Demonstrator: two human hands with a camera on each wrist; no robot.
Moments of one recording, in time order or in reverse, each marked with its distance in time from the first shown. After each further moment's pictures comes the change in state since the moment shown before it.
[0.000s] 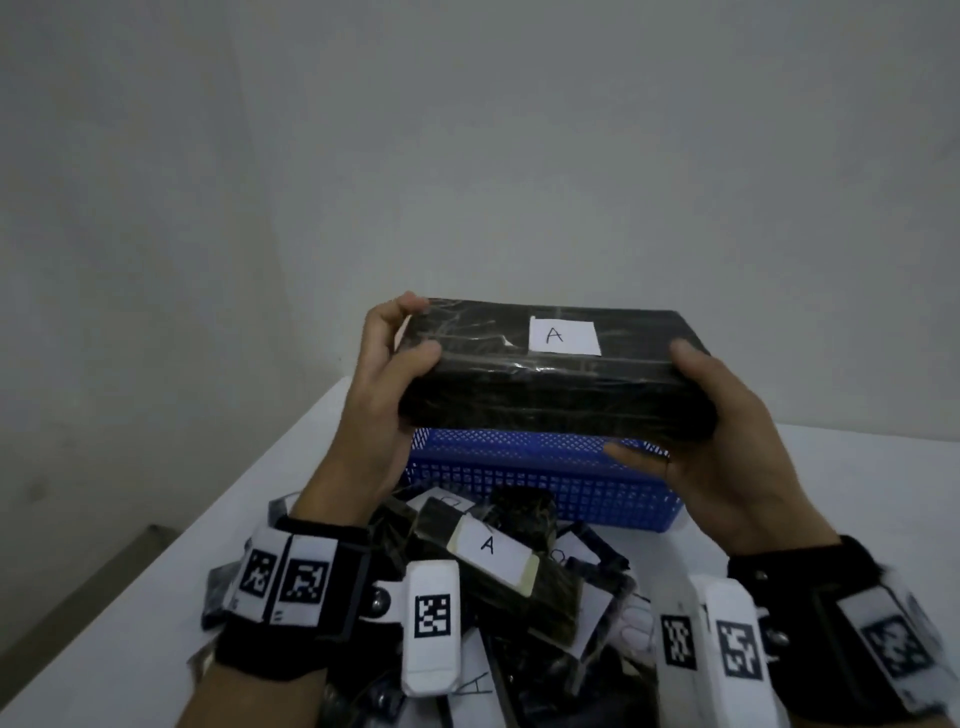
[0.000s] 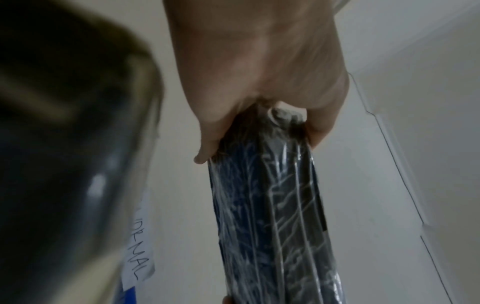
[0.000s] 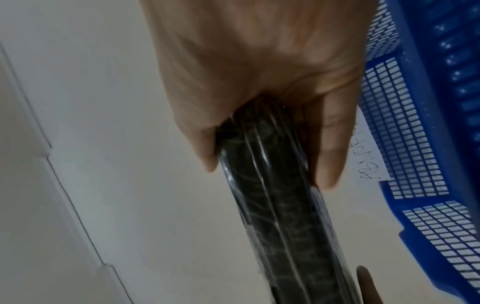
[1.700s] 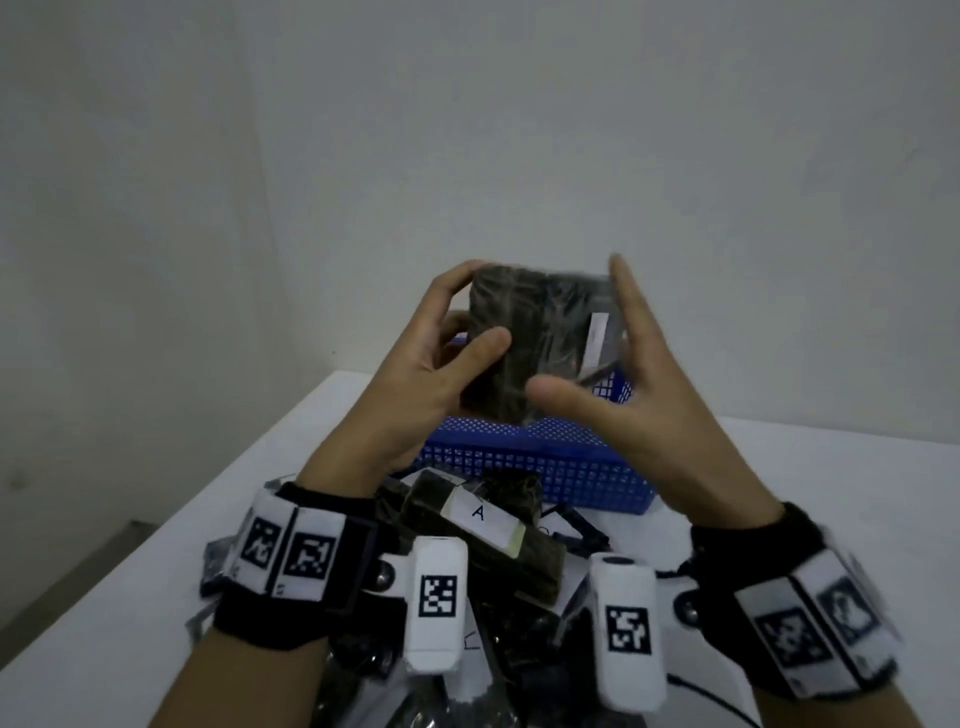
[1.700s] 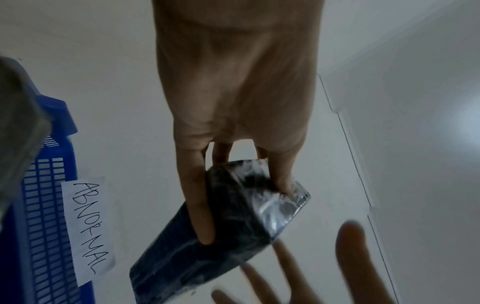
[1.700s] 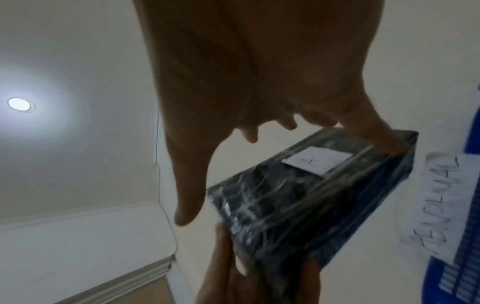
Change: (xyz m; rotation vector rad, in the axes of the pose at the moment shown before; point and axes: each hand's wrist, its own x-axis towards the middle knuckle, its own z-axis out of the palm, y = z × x) left_hand -0.022 0.024 0.032 0.250 -0.292 -0.070; right_hand -0.021 0.001 0.028 -0.747 -0.189 -0.424
